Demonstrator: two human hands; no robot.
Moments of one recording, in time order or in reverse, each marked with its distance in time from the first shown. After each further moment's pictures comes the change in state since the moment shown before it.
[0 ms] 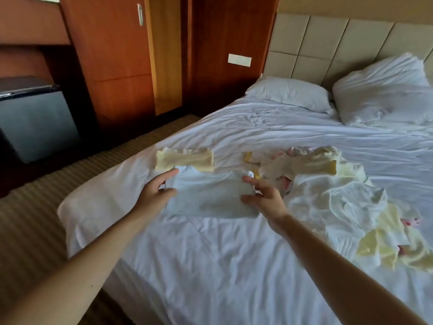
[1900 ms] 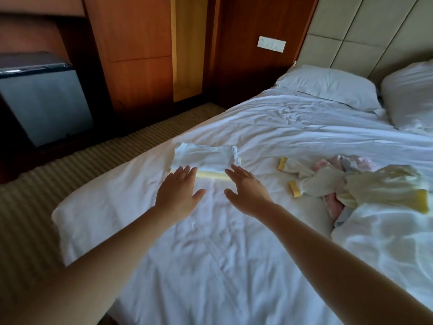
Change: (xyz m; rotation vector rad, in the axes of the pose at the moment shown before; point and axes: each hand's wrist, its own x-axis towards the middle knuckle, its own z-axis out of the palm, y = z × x) left_hand 0.131 -0.071 0.007 1.095 -0.134 0.062; right_hand 0.168 0.029 0.111 -1.256 -0.268 -0.346
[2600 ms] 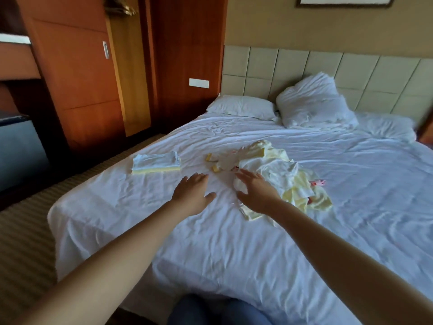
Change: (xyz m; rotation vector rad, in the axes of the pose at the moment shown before) left_hand -0.266 0.209 -0.114 -0.039 -0.042 0.391; right_hand -0.375 -0.002 -0.138 -0.049 0.175 0.224
